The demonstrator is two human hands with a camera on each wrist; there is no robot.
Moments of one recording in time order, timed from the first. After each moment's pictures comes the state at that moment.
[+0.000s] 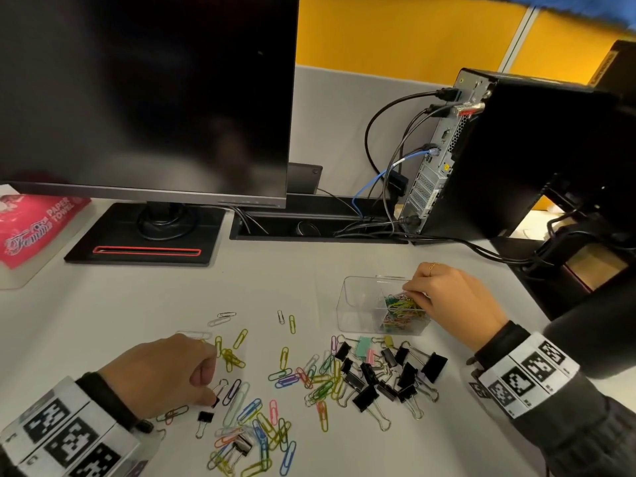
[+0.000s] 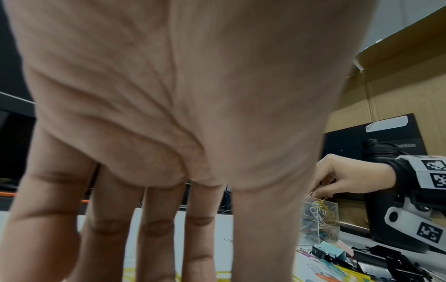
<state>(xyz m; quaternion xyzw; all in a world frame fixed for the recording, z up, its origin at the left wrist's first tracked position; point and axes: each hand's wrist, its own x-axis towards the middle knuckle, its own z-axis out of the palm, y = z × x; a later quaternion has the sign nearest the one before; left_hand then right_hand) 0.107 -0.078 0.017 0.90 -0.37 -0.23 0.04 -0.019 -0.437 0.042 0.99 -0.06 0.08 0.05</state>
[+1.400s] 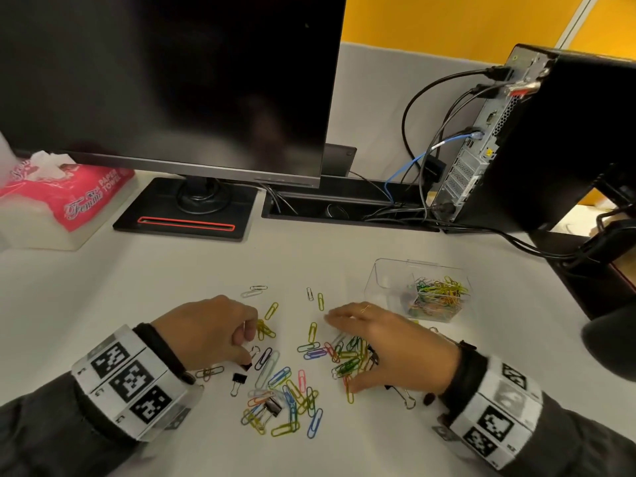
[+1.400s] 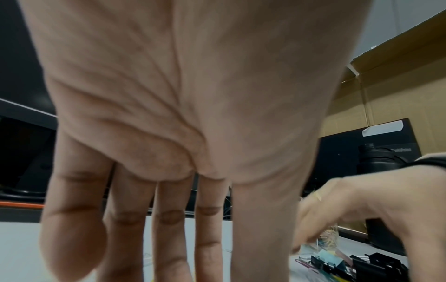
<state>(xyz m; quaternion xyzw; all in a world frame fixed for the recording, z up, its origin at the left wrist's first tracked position) 0.108 -0.079 0.022 0.89 -0.38 -0.24 0.07 -0.014 -0.324 0.019 0.97 0.12 -0.16 -0.13</state>
